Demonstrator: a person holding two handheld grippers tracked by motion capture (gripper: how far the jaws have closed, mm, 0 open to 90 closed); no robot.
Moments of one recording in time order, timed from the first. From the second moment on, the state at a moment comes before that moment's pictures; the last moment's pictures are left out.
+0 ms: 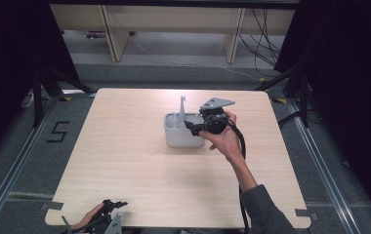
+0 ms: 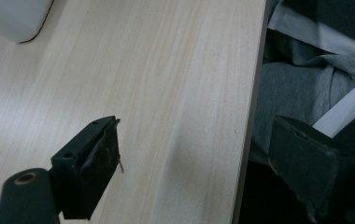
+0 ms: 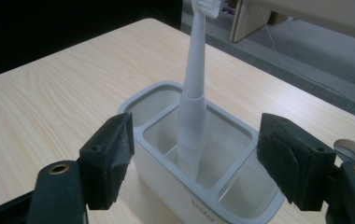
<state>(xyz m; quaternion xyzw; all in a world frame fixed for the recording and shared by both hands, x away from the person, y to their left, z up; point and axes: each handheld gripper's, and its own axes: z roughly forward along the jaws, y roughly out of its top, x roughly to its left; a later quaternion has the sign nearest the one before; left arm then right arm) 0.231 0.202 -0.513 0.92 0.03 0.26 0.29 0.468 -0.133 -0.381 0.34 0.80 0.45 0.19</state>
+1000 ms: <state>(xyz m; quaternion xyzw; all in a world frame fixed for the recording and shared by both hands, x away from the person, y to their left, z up) 0.230 0.201 -0.513 0.92 0.04 0.26 0.30 0.430 -0.140 -0.386 0.32 0.81 0.45 0.20</state>
